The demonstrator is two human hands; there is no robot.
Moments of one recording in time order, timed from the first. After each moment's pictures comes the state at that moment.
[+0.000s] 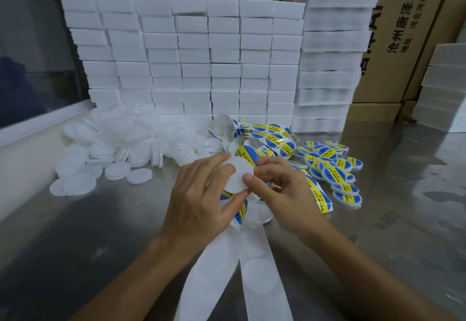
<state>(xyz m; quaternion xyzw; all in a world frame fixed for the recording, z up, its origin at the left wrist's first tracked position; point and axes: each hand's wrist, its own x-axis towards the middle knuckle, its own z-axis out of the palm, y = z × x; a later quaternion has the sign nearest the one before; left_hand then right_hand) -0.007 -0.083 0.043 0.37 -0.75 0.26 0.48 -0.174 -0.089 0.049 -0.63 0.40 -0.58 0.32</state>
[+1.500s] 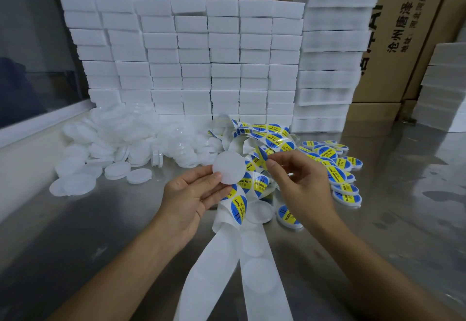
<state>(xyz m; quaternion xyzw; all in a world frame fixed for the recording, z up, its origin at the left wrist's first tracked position) 0.000 -0.095 0.046 0.33 -0.36 -0.60 0.63 -0.191 -0.094 0.057 -0.62 0.42 -0.63 0.21</state>
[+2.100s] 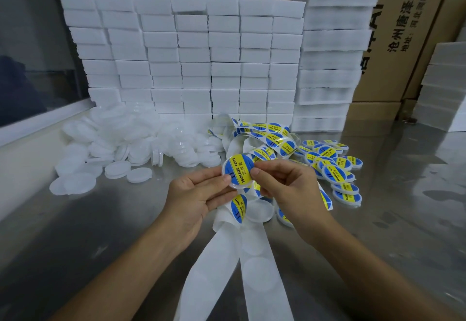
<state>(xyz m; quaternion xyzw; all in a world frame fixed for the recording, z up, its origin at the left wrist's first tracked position) -0.003 -0.092 0.046 0.33 -0.41 -0.61 0.59 -0.179 -0.085 0.059 -0.58 0.38 -0.60 0.40</state>
